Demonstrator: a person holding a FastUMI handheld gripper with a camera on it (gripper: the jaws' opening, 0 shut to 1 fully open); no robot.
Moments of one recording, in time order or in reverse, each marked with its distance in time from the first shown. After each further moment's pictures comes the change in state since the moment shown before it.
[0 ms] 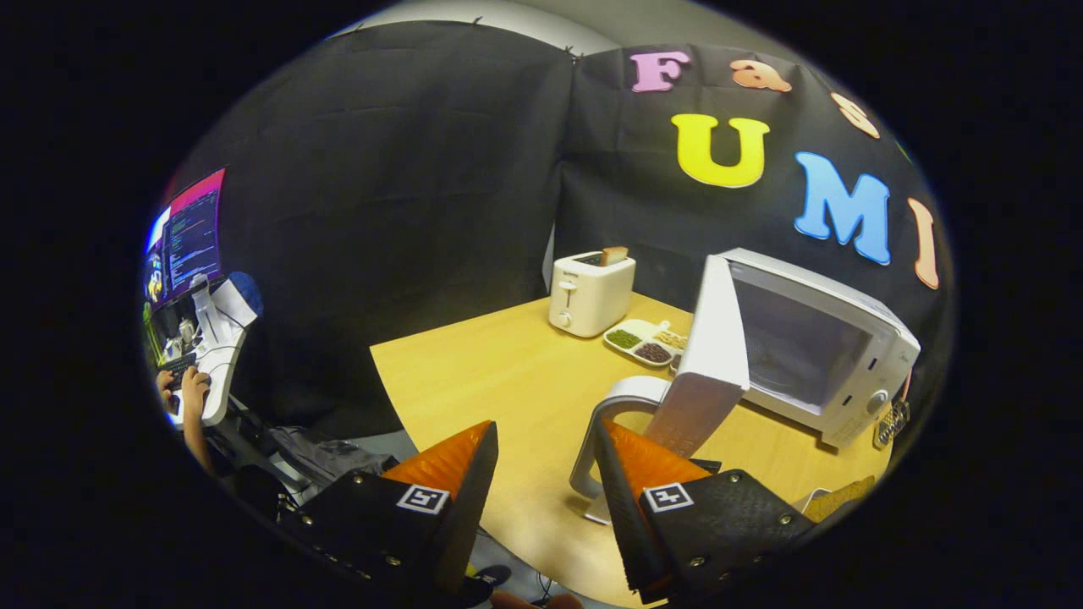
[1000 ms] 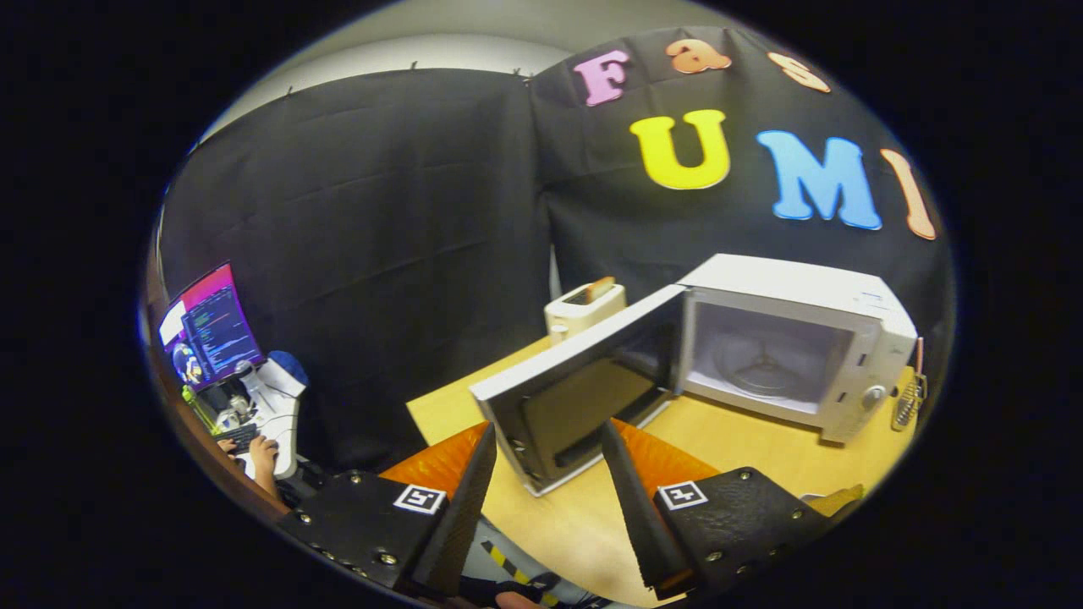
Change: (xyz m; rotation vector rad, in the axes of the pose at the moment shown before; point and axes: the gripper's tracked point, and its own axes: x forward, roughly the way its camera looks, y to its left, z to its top) arm -0.089 -0.114 0.053 0.243 -0.050 0.008
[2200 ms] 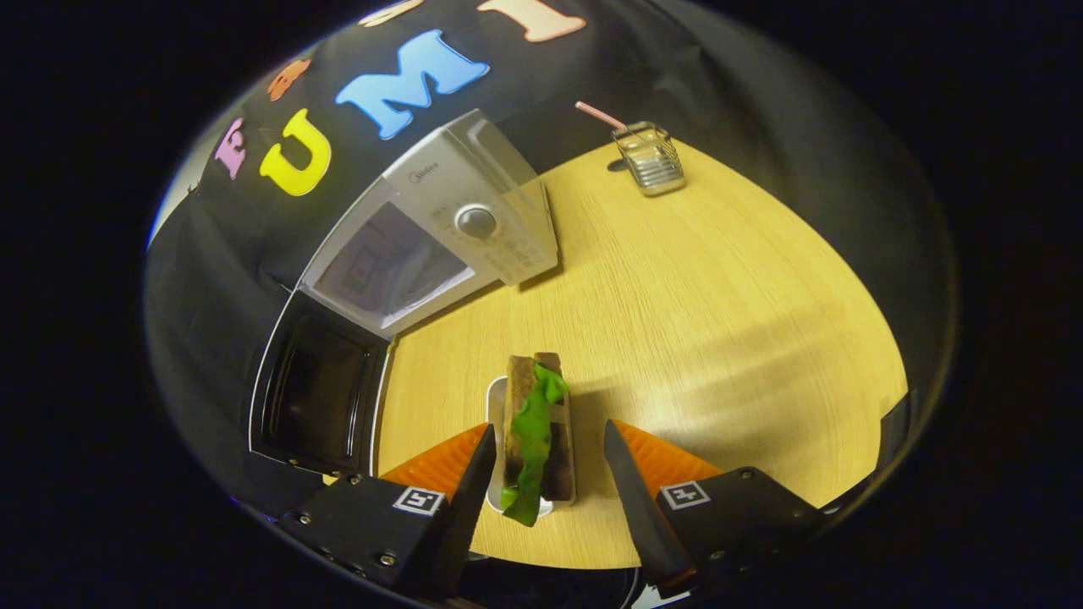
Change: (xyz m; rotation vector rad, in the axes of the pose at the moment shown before) arm -0.107 -0.284 -0.188 0.844 0.255 -0.453
